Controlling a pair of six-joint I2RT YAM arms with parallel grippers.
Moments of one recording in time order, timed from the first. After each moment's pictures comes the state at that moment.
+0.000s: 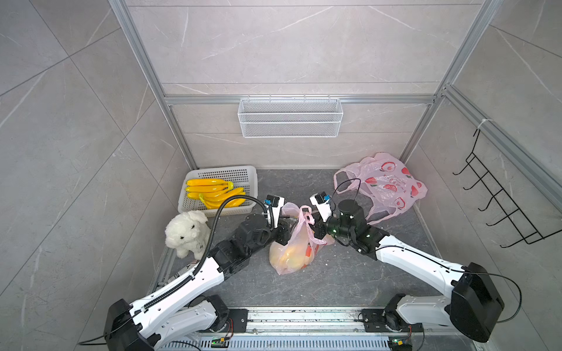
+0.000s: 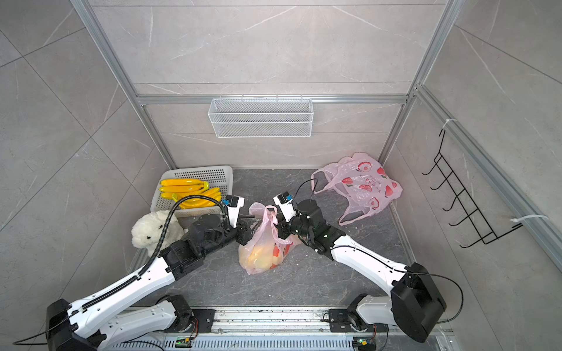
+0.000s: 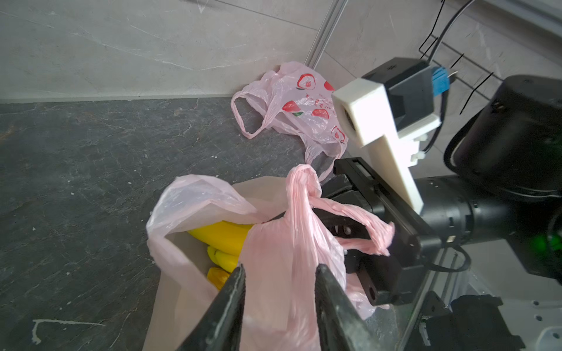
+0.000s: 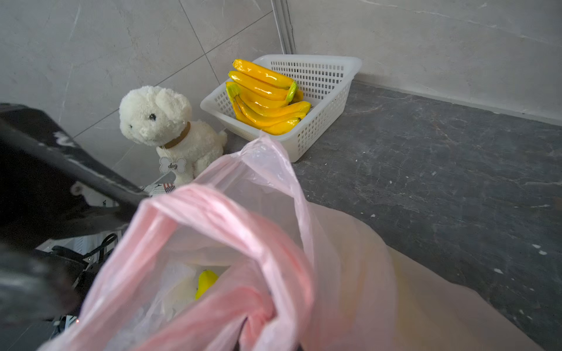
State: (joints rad) left arm -0.85 1.01 0.82 -0.13 0.01 -0.38; right arm 0.69 1.31 0.85 0.09 -0.35 0.17
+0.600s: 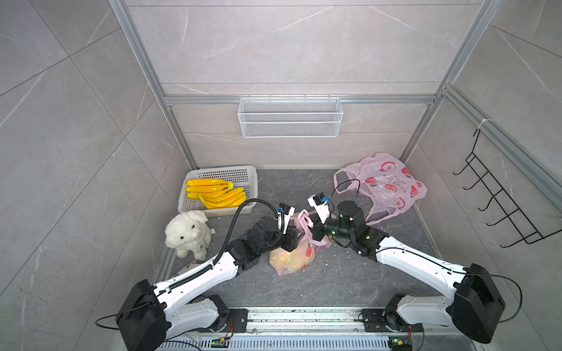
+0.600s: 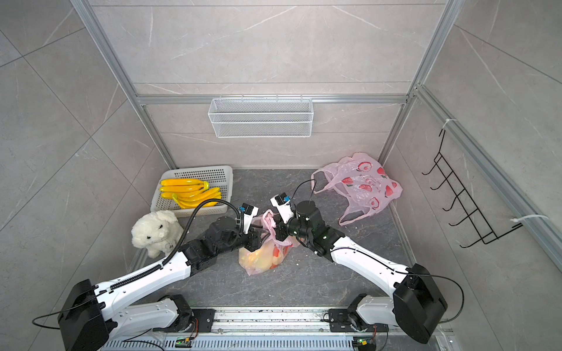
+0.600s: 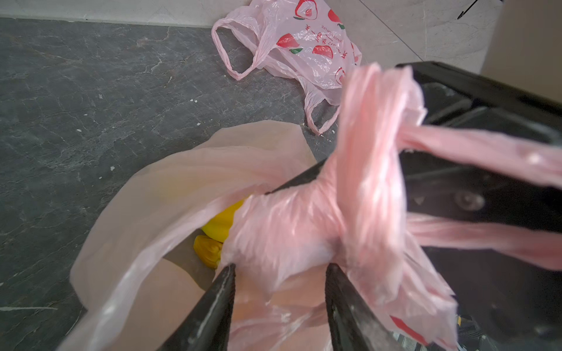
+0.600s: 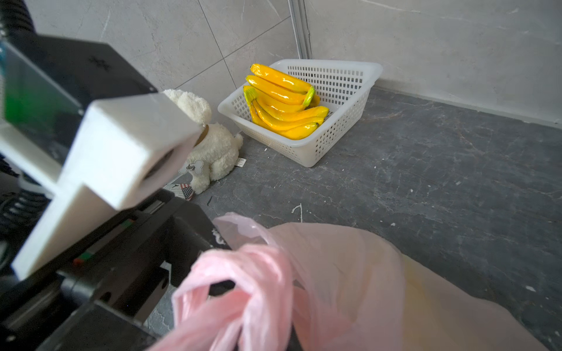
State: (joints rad) left arm -0.85 1.14 0.73 -0.02 0.12 -0.40; right arm 0.71 1.30 0.84 0.12 -0.38 0.20
